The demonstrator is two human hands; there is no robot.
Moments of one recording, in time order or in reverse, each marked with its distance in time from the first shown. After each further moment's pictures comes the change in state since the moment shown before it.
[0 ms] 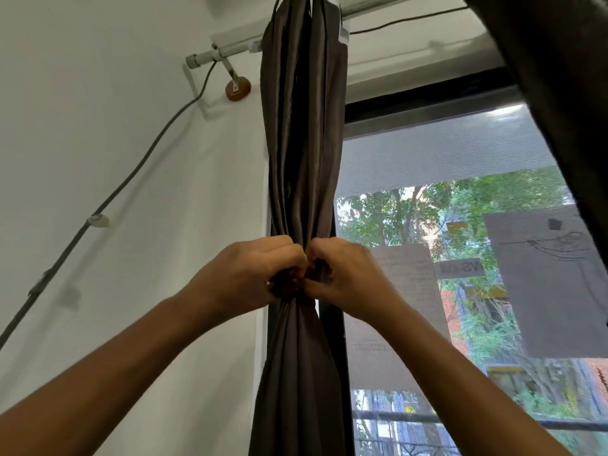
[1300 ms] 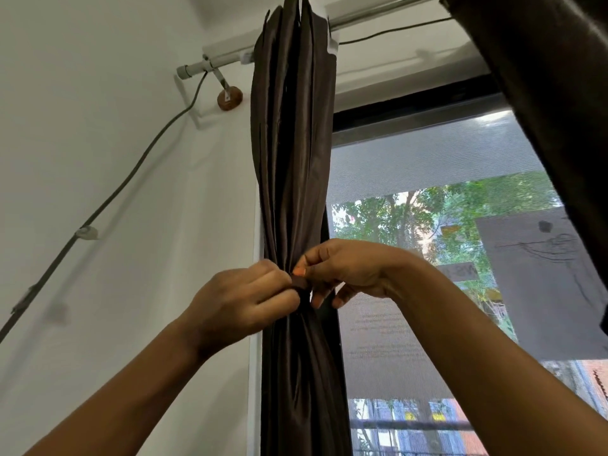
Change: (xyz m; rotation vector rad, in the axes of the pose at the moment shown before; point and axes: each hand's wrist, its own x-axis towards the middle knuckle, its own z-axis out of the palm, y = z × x) left_hand -0.012 0.004 0.015 0.405 0.207 0.330; right_hand 0.030 0.006 -0.035 0.782 -0.699 0.624
